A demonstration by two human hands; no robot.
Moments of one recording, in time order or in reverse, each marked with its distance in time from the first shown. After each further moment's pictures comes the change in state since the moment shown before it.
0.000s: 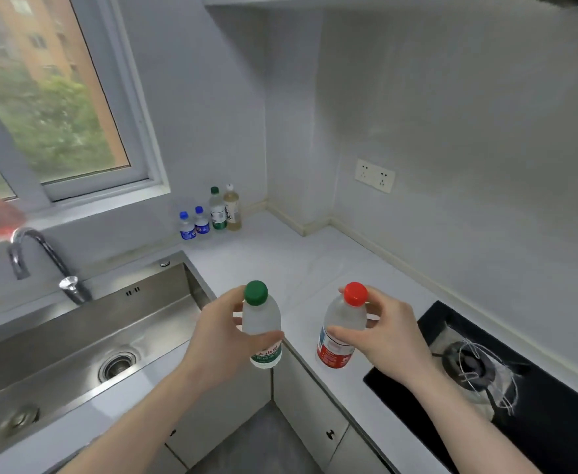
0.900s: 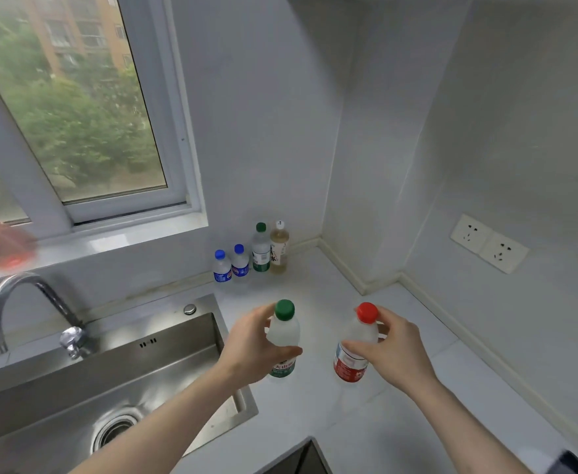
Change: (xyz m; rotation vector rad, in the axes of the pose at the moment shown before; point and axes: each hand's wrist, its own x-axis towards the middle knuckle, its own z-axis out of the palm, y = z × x) left_hand 0.289 -0.156 -0.025 0.178 0.013 -0.174; right_hand 0.332 0.044 0.114 -0.072 -0.127 0.024
